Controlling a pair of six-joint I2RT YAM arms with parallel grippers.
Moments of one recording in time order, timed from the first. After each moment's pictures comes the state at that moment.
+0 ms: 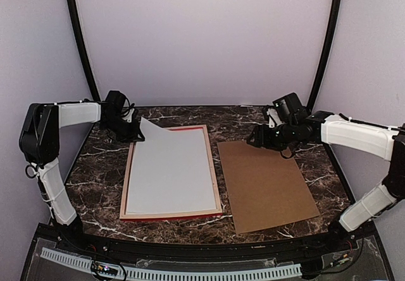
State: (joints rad) left arm -0.19 1.86 1.33 -0.55 0.36 -0.28; right arm 0.57 1.44 1.05 -0.42 -0.12 0.53
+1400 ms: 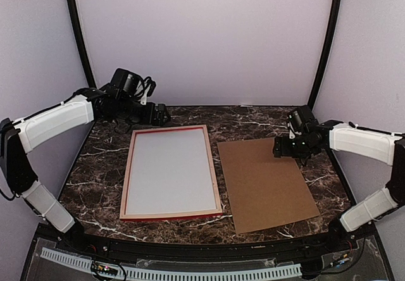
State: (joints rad) left arm -0.53 1.54 1.37 -0.56 0.04 -0.30; right arm 0.43 1.38 0.90 -0.50 0.17 0.43
